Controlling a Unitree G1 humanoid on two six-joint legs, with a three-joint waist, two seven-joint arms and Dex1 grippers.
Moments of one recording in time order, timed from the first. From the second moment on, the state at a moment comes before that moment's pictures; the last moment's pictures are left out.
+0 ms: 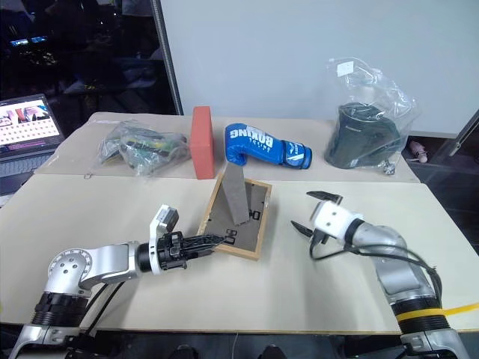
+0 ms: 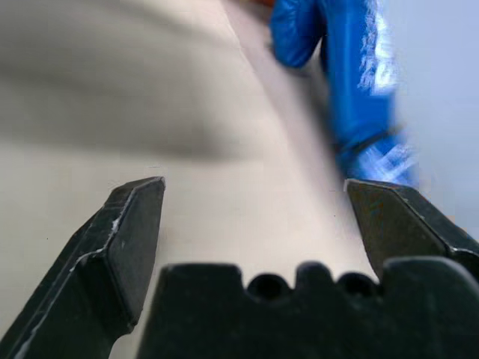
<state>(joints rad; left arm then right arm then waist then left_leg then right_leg) -0.44 0.55 0.05 0.06 -1.87 1.25 -0.08 -0.41 -0.69 0.10 0.17 -0.30 -0.40 0.48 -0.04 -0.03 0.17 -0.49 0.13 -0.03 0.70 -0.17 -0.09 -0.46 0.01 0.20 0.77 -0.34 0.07</state>
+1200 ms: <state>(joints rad) -0.35 0.81 0.23 -0.08 -1.50 1.18 -0.52 -0.54 -0.53 0.18 0.25 -0.21 -0.53 0.39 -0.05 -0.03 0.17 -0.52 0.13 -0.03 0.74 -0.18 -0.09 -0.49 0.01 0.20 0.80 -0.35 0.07</state>
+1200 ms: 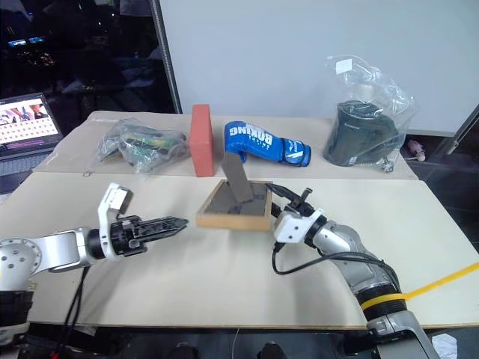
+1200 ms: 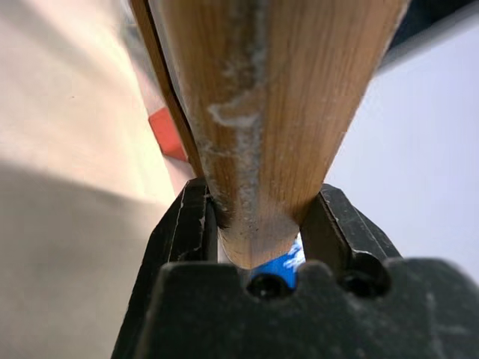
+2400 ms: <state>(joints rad) -0.18 0.61 0.25 -0.33 -1.06 0.85 -0.53 -0.56 -0.69 0.09 -0.08 0.60 1.08 0.95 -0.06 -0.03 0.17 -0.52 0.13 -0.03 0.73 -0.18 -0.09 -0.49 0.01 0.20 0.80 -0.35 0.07</state>
